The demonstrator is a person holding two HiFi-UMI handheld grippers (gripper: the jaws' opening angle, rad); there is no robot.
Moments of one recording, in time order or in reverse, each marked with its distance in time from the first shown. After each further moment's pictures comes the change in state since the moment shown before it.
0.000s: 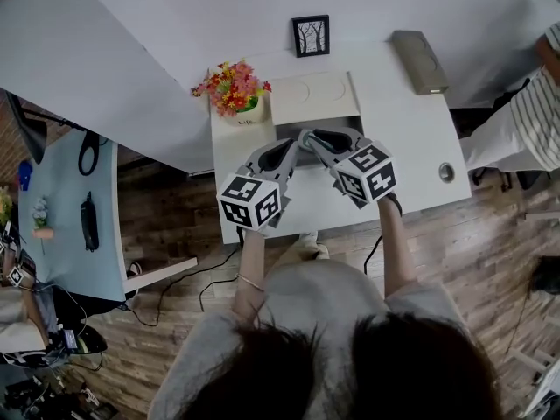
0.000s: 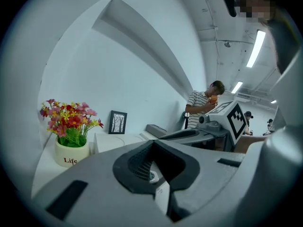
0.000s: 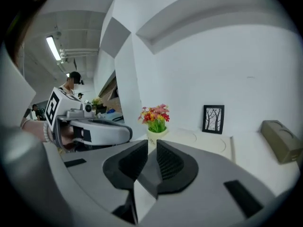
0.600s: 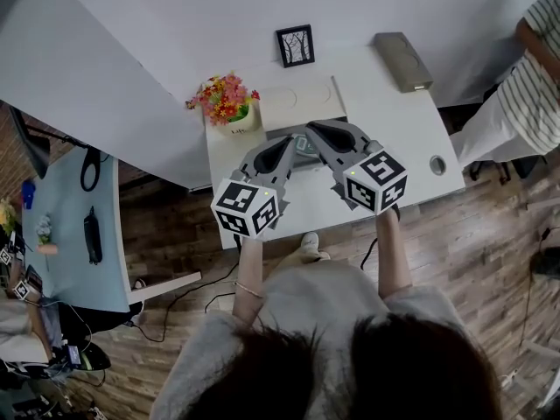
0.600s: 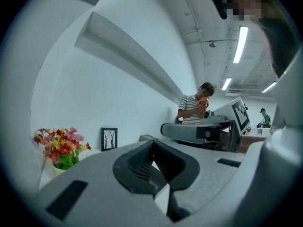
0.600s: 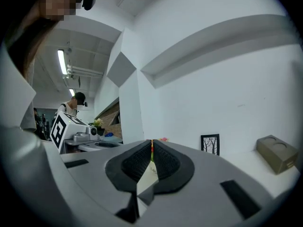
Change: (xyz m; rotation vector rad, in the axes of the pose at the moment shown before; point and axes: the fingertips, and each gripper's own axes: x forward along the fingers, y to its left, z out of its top) left arm -0.013 -0.049 0.042 0.133 -0.086 -0.047; right arm -0.073 0.021 0.072 -0.004 -0.336 -0.033
